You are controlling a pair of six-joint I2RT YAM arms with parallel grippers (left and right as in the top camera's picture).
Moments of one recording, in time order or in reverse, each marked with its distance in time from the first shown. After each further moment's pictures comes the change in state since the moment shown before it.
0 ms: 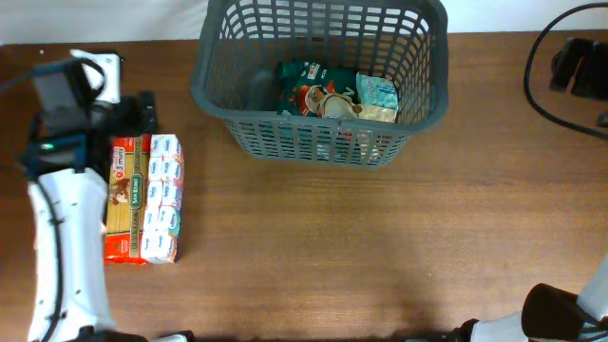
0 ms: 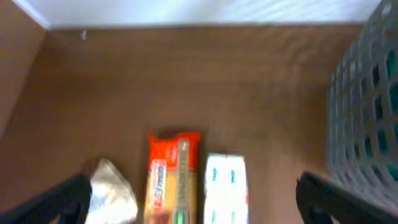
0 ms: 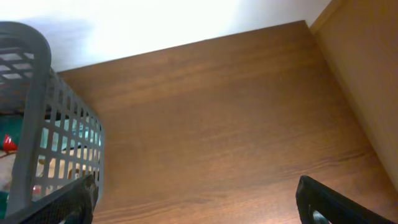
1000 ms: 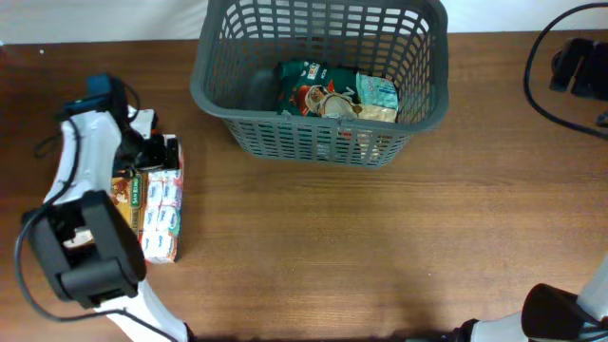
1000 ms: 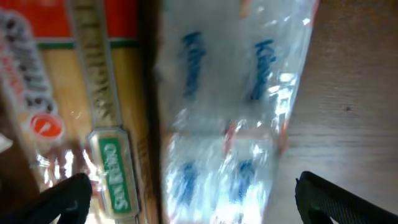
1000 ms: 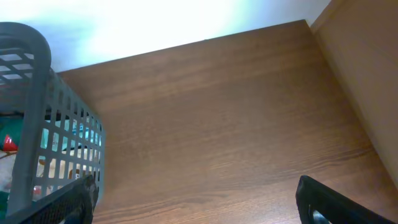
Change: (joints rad) left arm -0.012 0.496 0.092 -0.333 -0.010 -0.012; right arm 0.000 0.000 0.000 0.000 0.000 0.003
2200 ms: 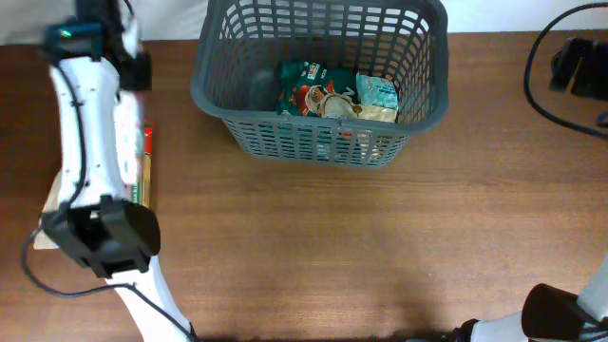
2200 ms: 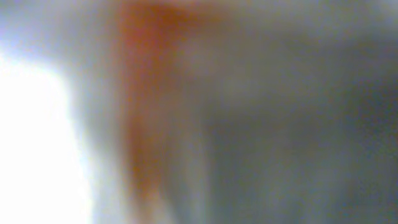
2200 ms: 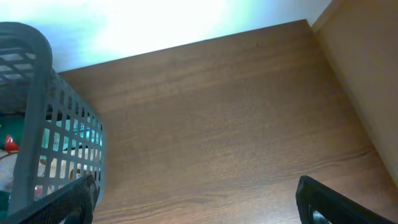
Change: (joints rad) left arm -0.098 0.151 0.874 -0.224 -0.198 0.018; right arm 0.000 0.000 -0.001 0.000 -0.003 0.000
